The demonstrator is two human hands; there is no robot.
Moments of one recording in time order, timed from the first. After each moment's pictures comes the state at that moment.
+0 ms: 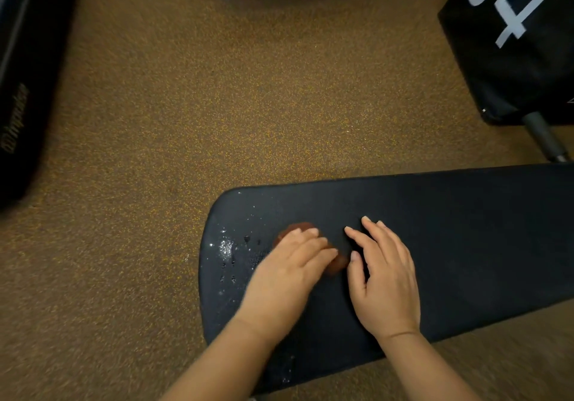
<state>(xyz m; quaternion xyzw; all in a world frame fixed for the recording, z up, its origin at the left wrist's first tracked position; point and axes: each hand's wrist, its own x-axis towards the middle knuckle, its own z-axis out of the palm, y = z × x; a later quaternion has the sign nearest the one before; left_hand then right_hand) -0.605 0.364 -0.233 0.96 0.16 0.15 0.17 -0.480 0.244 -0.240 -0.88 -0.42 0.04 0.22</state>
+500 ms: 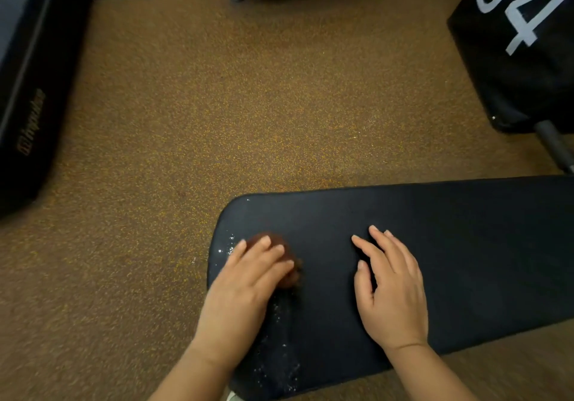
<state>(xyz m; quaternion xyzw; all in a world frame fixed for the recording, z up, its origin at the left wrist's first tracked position) -0.661 0.384 -0.230 0.95 0.25 0.15 0.14 -0.480 0.245 -0.239 -0.88 -0.42 0.03 0.22</state>
